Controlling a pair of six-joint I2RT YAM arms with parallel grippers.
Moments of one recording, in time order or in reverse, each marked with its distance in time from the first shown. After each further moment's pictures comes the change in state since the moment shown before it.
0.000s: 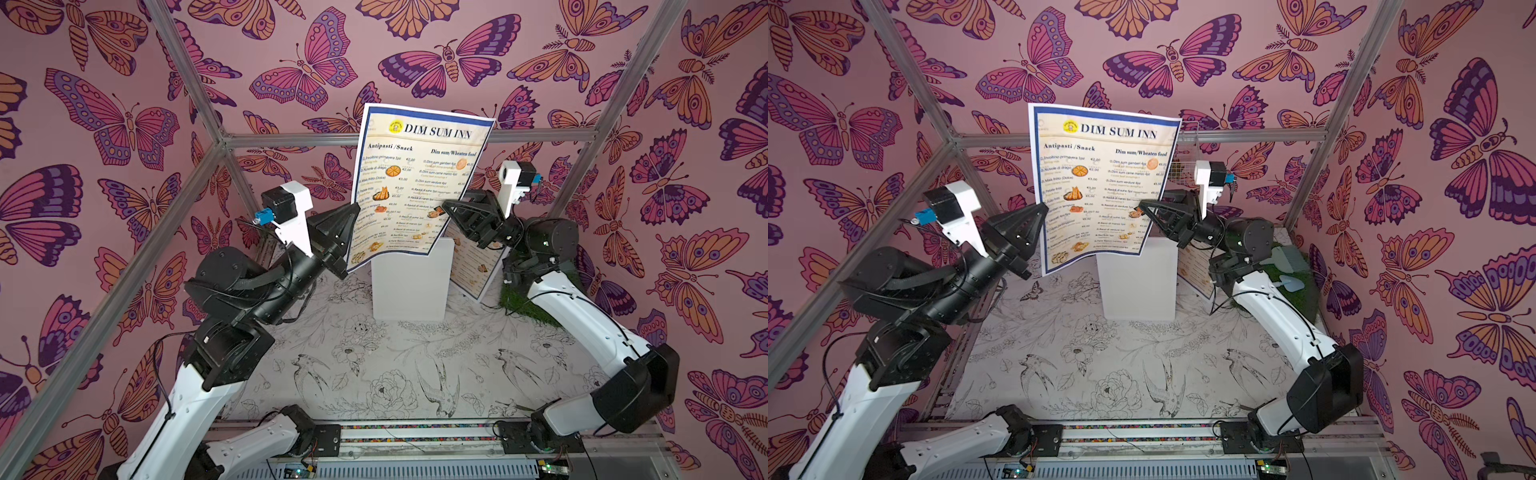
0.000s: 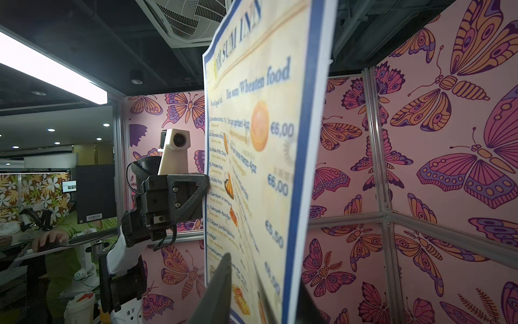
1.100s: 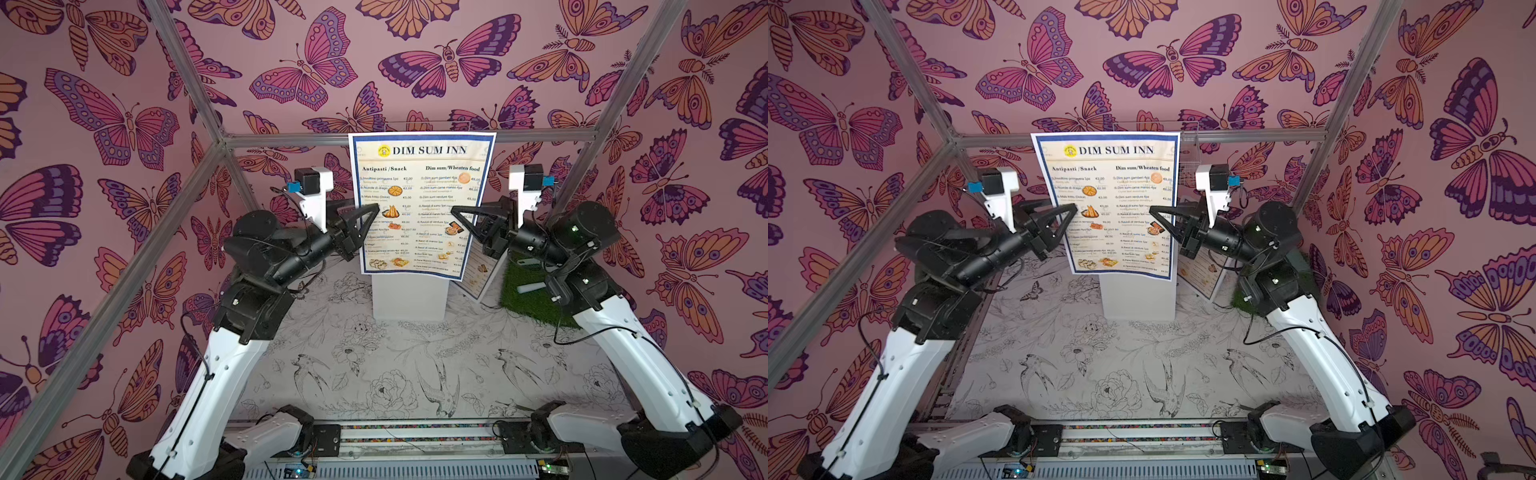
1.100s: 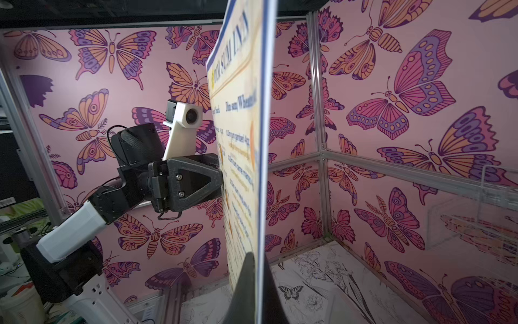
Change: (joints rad) left arm 0.293 0.188 0.014 0.000 0.476 -0.215; right arm 0.002 -0.229 0.118 -0.949 0.147 -0.465
